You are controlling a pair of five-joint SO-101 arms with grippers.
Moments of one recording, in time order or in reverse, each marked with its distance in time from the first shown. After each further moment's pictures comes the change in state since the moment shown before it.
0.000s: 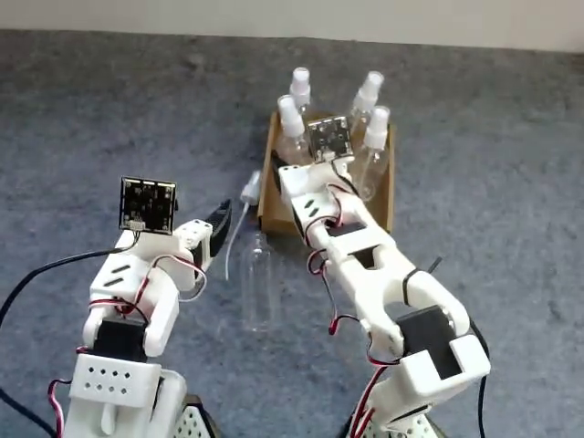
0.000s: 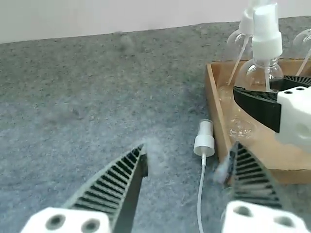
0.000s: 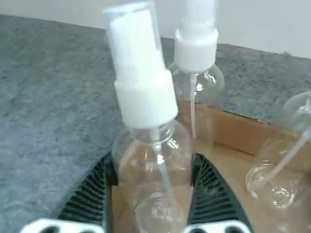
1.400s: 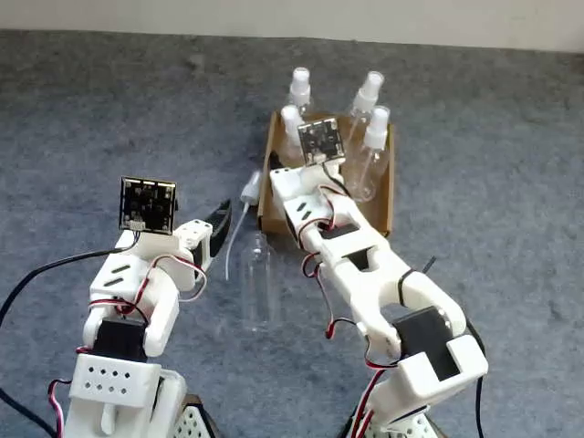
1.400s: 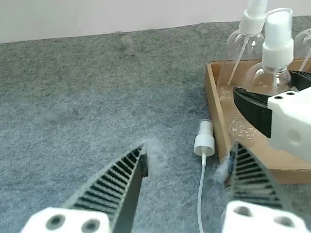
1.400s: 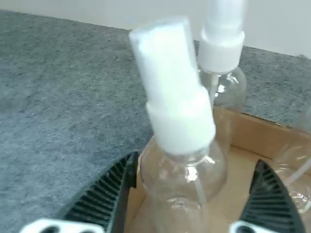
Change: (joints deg) left arm 0.0 0.0 0.0 0.0 0.0; right arm -2.1 -0.4 0.0 0.2 -0.1
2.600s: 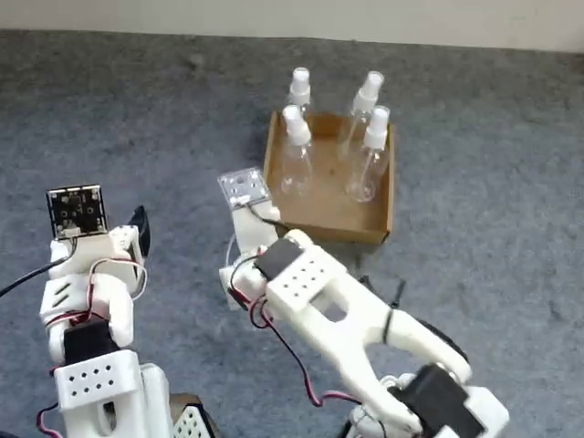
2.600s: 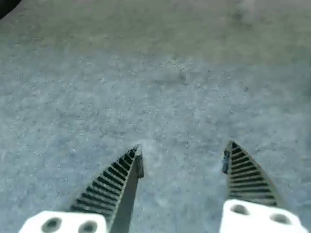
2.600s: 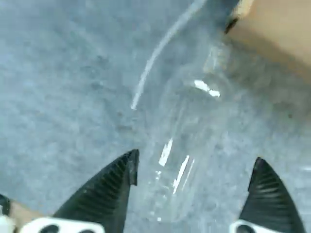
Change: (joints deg) left arm -25.1 0.0 4.0 0.0 -7.6; right arm -23.9 -14.4 -10.5 76.2 -20.3
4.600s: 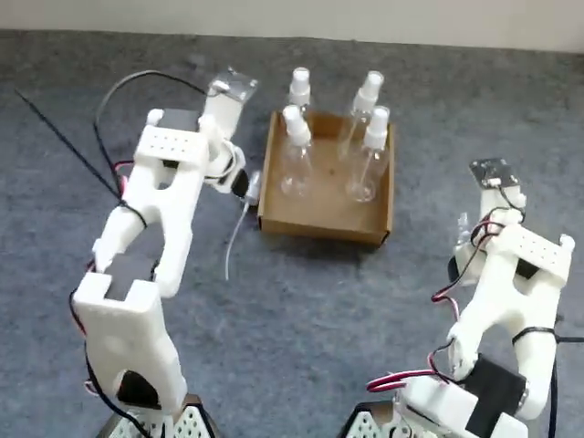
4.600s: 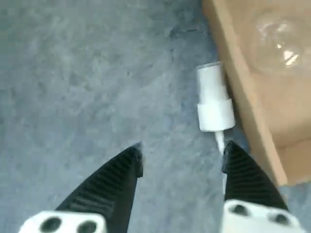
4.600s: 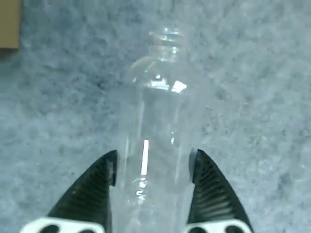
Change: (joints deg) left arm 26.0 98.6 -88.4 35.1 -11.1; right arm 74.4 -0.4 1.1 2.7 61.5
